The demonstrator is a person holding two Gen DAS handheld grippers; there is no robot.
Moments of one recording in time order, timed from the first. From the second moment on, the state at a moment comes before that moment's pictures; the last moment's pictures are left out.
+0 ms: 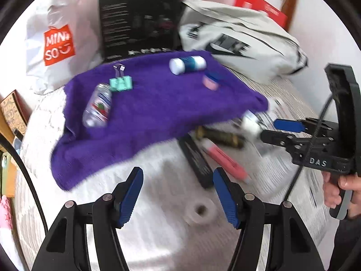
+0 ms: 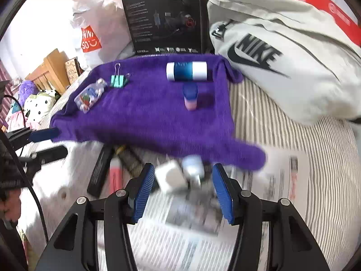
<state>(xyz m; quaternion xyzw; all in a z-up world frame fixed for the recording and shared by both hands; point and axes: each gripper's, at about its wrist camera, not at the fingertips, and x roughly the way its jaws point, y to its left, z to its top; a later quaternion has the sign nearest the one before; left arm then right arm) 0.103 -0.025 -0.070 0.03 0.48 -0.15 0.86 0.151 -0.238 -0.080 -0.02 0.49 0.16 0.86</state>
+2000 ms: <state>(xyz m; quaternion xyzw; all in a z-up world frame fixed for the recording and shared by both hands) 0.092 0.015 -0.106 -0.01 0.50 -0.13 0.85 0.171 -0.234 -0.115 -0.11 0.49 0.14 0.85</state>
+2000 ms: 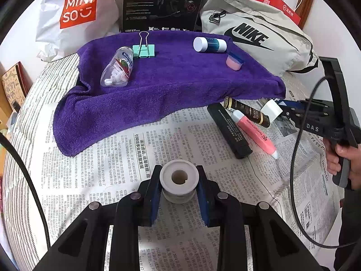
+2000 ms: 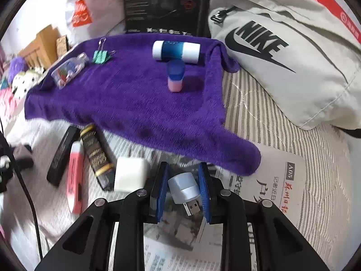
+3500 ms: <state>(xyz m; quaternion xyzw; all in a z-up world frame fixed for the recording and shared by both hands) 0.149 0.034 -0.044 -0.03 0.48 -0.11 0.87 0.226 -0.227 -0.064 -0.06 0.49 0.19 0.85</state>
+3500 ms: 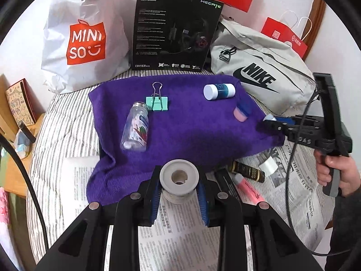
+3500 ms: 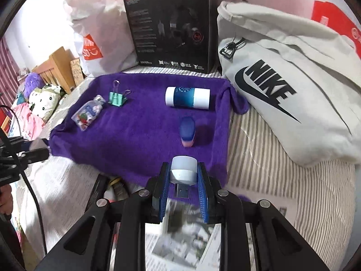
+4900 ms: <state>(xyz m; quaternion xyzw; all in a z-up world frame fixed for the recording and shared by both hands) 0.285 0.005 -0.108 0.00 0.51 -0.08 0.86 0.228 -0.236 -0.068 -0.06 0.50 0.19 0.84</state>
